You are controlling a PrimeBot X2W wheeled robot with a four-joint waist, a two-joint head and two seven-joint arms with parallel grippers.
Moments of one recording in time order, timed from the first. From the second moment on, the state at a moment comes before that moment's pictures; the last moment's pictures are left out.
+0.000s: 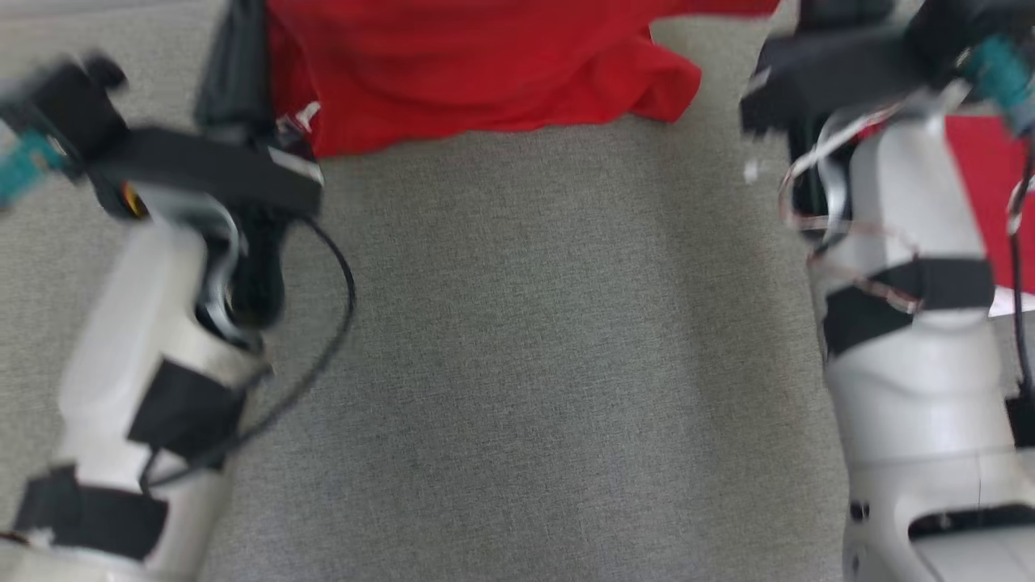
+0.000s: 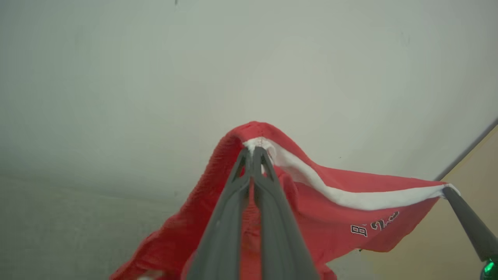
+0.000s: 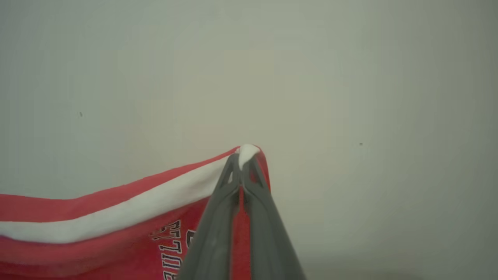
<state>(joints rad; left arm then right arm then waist) -0.99 0.22 -0.34 0.54 -0.93 -0.12 -0.25 -1.06 -0.06 -0.06 0.56 -0.05 0.13 -0.26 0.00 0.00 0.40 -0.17</state>
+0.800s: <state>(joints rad) -0.20 0.26 -0.40 0.22 -0.99 -0.08 -0.19 -0.11 -0.08 -0.12 -0.10 0.19 0.13 0.31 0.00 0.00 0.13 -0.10</state>
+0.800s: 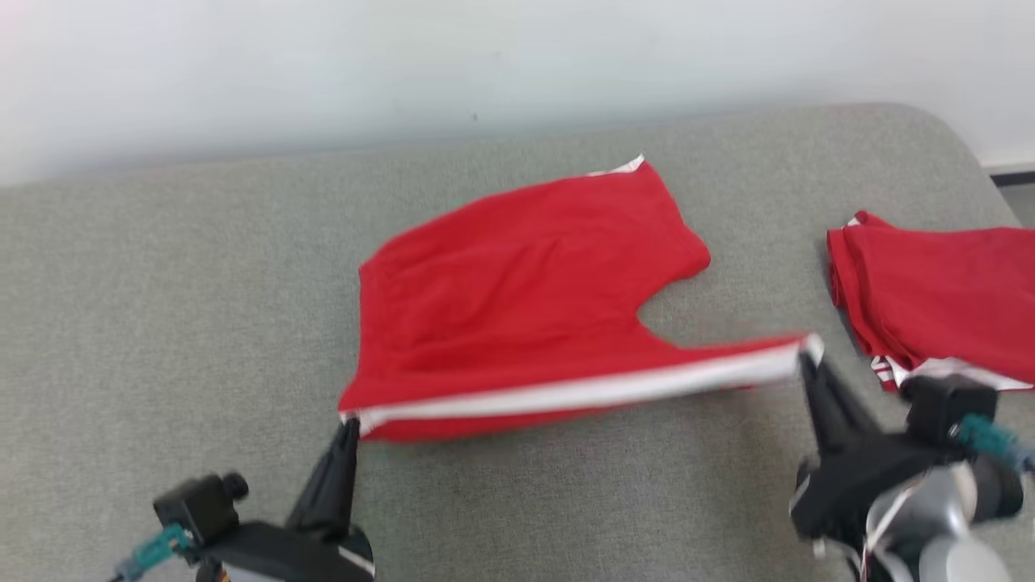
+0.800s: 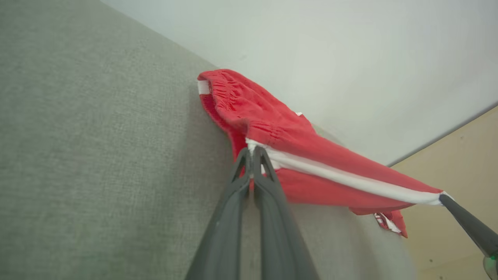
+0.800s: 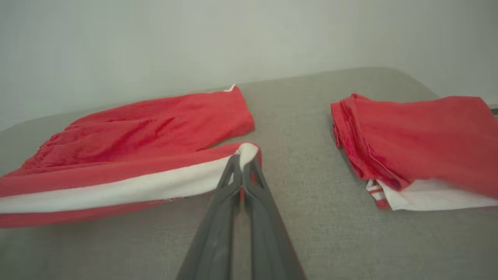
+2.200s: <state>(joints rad) -0.22 0.31 -0.47 0.16 -0.92 0.01 -0.08 -0.15 -0.31 -0.04 -0.17 0.29 0.13 0.62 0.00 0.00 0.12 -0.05</state>
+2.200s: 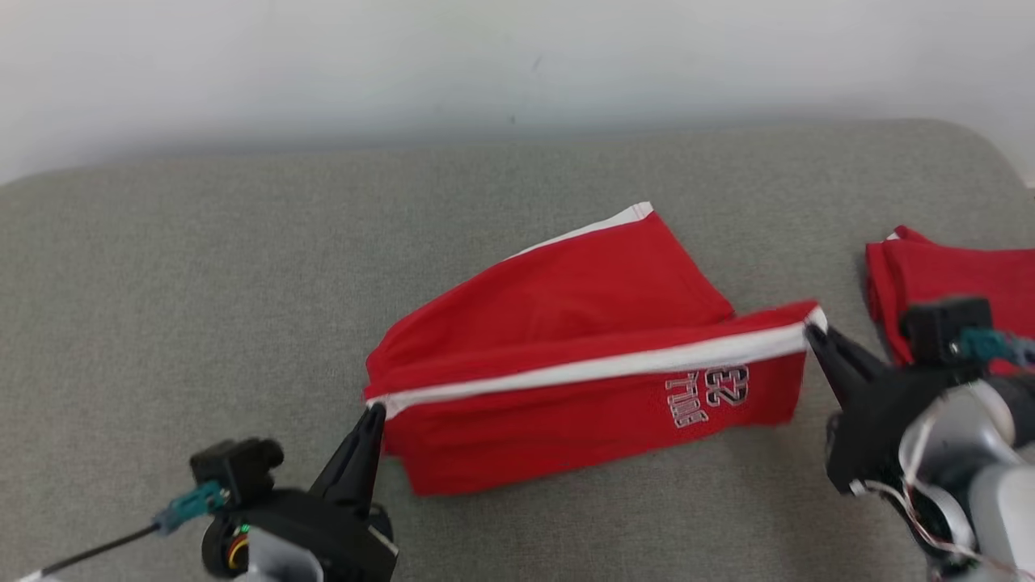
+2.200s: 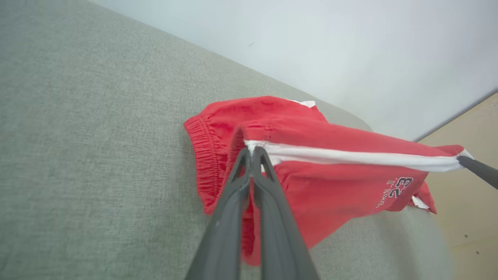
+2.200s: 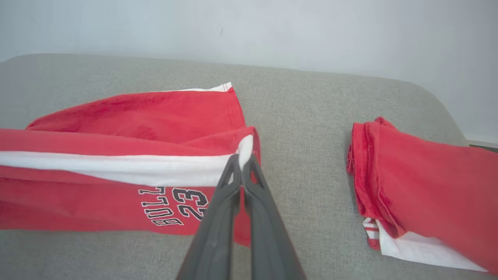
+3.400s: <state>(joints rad) -0.64 0.15 -0.46 0.52 -0.86 -0.03 -0.20 -0.93 -0.33 0.17 0.71 0.20 0.13 0.17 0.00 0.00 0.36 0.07</state>
